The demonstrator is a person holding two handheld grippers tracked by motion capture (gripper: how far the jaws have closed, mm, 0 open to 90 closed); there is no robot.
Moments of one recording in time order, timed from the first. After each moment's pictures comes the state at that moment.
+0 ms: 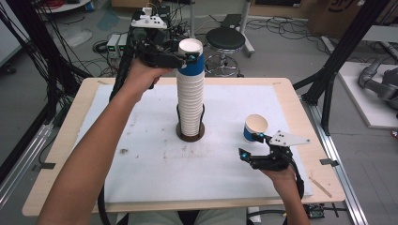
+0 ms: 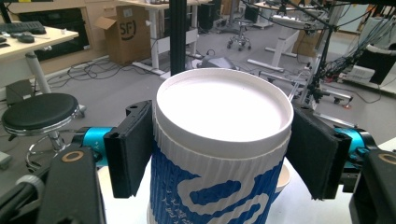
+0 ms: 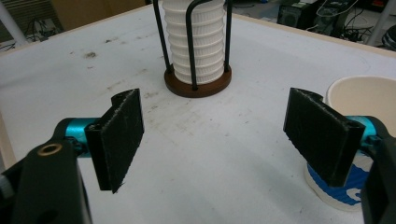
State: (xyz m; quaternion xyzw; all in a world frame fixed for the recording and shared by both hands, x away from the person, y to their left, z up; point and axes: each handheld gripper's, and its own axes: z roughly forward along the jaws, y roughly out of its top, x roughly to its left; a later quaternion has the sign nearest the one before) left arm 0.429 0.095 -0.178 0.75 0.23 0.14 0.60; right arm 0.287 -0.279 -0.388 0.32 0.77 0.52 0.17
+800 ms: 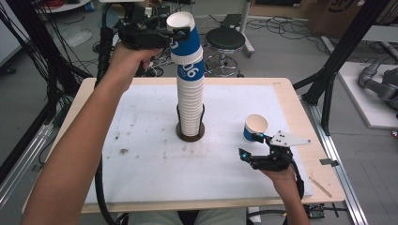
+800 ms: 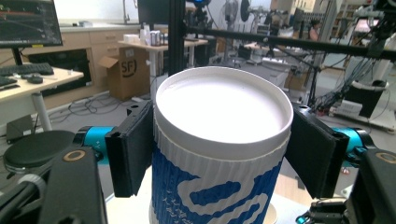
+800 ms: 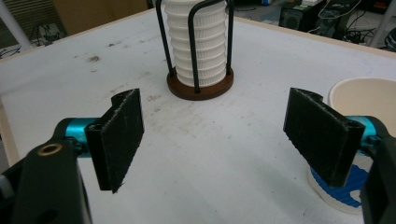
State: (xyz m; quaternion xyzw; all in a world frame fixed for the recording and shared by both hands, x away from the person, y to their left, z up) left arm 0.410 0.122 -0.127 0.70 0.21 0.16 0.66; right arm 0.286 -0.279 -0.388 0.32 0.77 0.52 0.16
